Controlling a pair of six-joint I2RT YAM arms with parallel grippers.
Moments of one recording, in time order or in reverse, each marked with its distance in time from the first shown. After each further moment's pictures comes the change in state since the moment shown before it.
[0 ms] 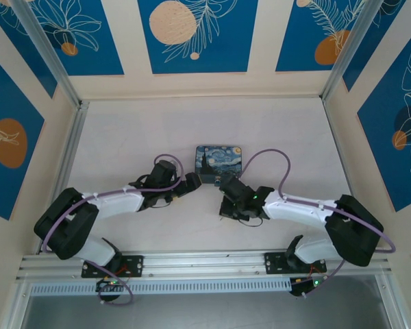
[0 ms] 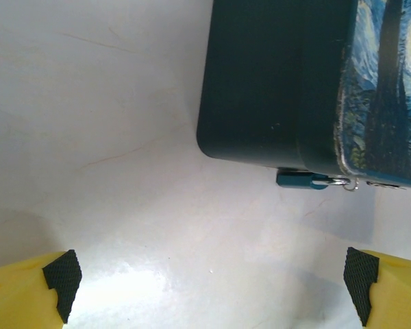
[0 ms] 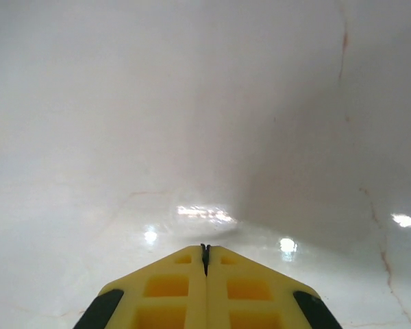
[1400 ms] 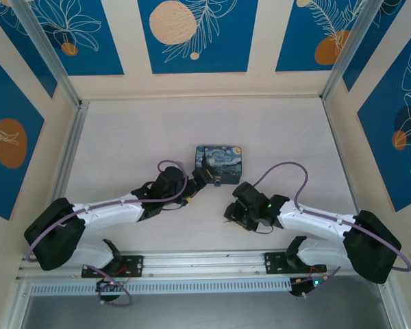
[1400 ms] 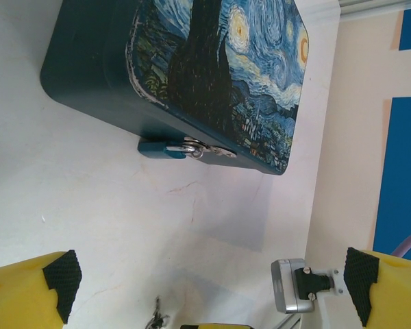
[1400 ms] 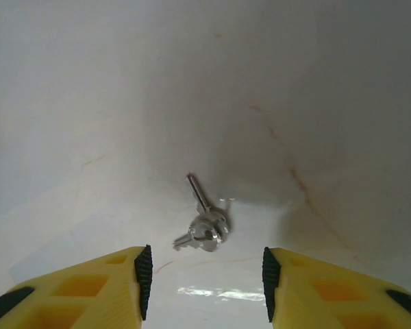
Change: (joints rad) left arm -0.181 -0.108 -0.002 0.110 -0.127 -0.350; right arm -0.030 -0.161 -0.148 -0.014 -0.074 0.200
